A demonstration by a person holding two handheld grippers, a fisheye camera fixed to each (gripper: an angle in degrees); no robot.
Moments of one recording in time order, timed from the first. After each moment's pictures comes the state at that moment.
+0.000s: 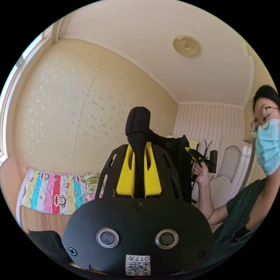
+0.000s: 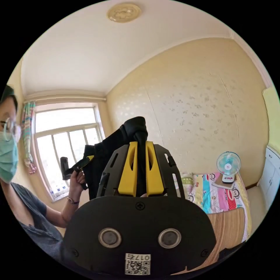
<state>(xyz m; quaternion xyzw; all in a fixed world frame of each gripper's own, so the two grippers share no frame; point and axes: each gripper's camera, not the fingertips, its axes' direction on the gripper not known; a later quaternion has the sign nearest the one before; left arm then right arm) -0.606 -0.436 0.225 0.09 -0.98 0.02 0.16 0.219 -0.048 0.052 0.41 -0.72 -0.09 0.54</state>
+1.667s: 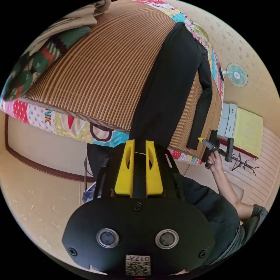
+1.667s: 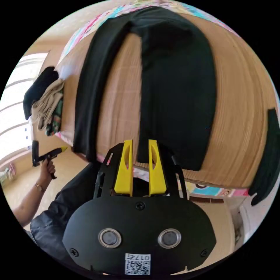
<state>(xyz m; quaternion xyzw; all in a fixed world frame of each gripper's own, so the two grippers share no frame) -0.050 0.088 0.355 0.37 -0.72 -0.59 -0.06 0.116 -0.071 0.603 -0.23 -0.46 -0.29 0.81</state>
